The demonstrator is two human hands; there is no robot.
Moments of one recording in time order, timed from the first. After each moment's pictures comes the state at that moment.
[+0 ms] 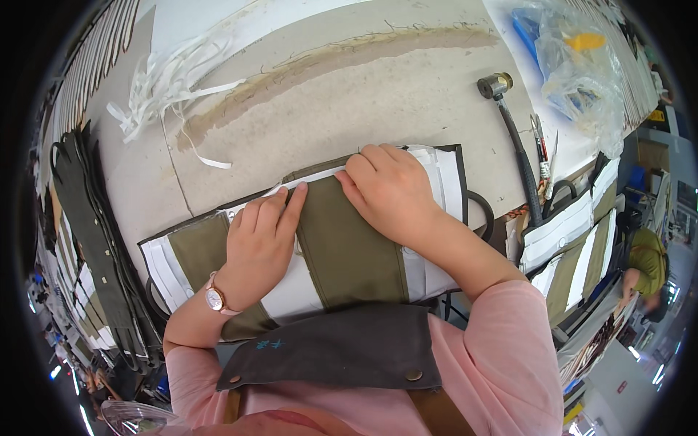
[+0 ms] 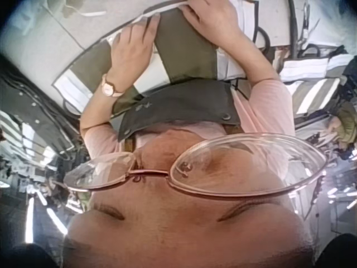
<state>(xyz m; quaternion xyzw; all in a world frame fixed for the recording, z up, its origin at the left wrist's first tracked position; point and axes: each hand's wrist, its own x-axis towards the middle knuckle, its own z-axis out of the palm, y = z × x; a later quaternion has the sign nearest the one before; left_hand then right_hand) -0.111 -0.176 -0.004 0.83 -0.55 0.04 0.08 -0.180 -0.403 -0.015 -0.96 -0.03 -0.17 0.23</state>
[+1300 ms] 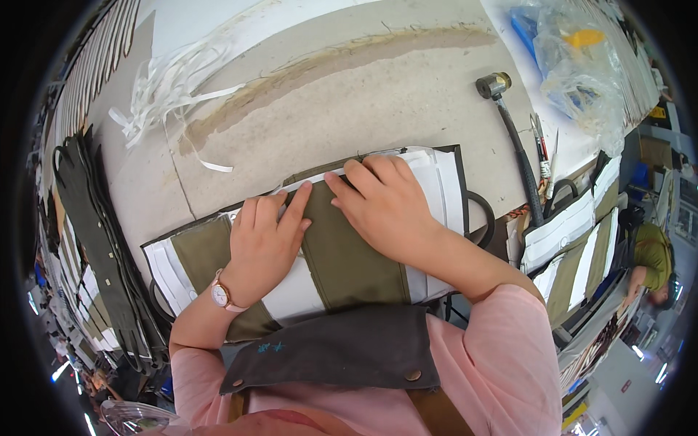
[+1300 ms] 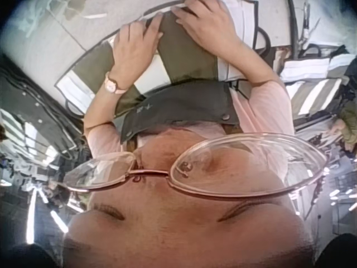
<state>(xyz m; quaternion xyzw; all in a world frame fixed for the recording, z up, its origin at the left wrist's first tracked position) -0.111 -0.183 -0.006 0.84 -0.52 0.03 0.14 -0.196 -0.395 -0.003 -0.97 -0.08 -0.12 0.19</state>
